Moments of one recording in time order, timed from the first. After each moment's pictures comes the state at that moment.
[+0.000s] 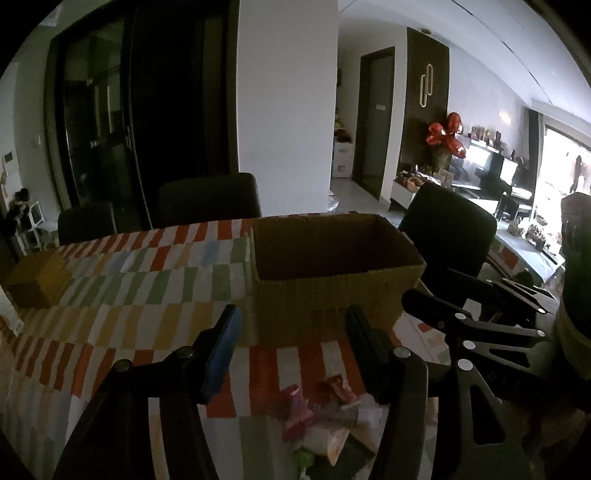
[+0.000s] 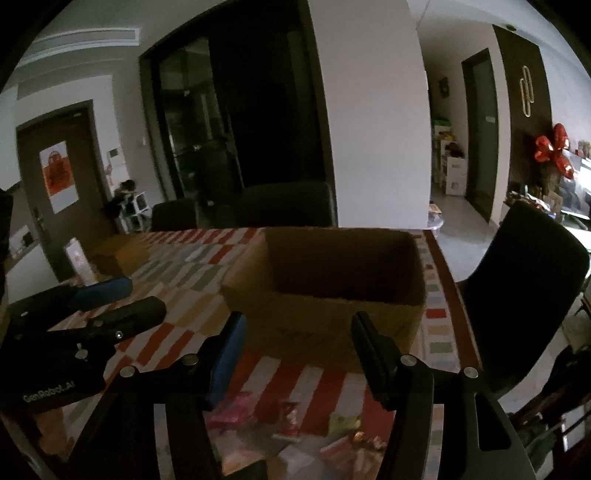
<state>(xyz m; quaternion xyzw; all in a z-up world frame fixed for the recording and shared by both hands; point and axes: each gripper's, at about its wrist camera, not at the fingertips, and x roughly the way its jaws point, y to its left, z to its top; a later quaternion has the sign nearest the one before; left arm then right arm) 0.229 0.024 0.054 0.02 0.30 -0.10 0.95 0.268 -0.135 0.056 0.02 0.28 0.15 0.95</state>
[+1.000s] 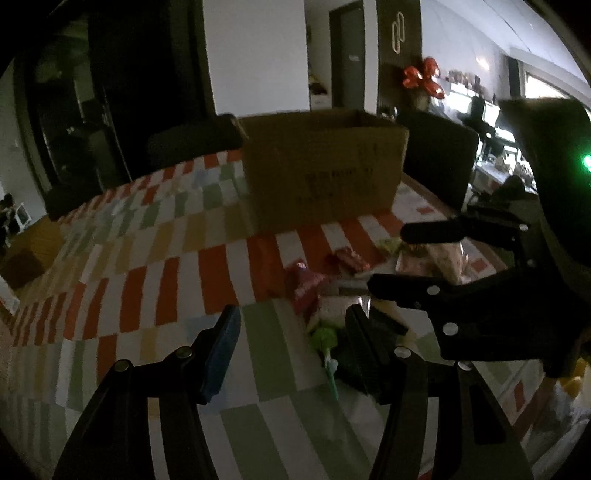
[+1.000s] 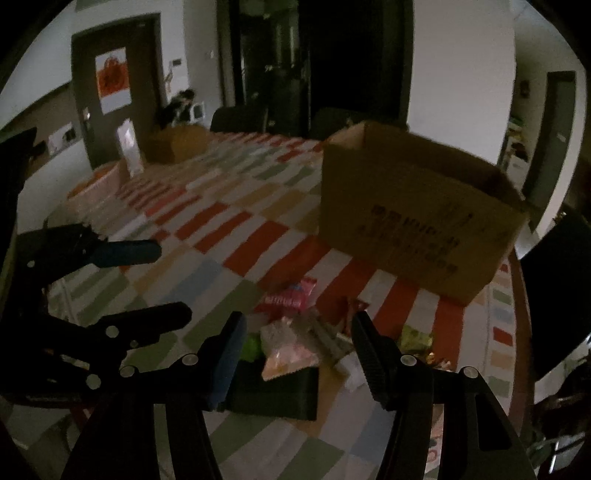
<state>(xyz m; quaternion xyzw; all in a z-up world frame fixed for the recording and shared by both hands) 0.160 0.043 -0.047 0.08 0.38 -0.14 0.91 0.223 -0.072 -0.035 -0.11 0.37 0.25 0.89</state>
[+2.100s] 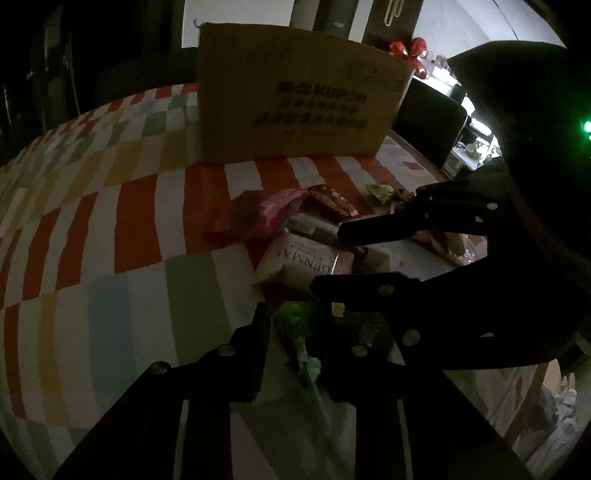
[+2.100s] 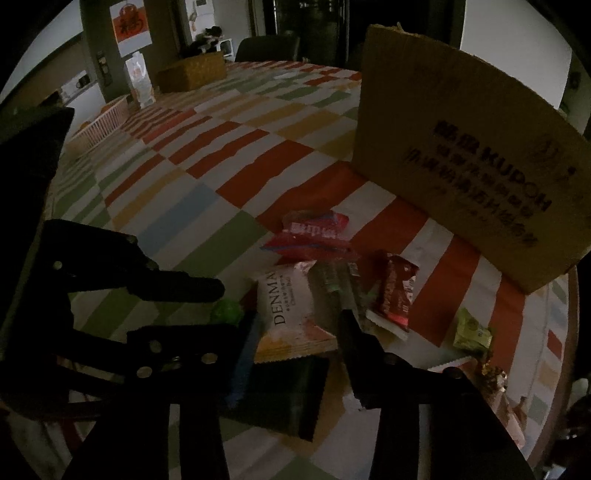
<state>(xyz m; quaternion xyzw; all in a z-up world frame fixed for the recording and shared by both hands) 0.209 0.033 -0.122 0.02 0.46 -0.22 0.86 0.269 -0.050 -0.103 -0.15 0.47 0.30 0.81</state>
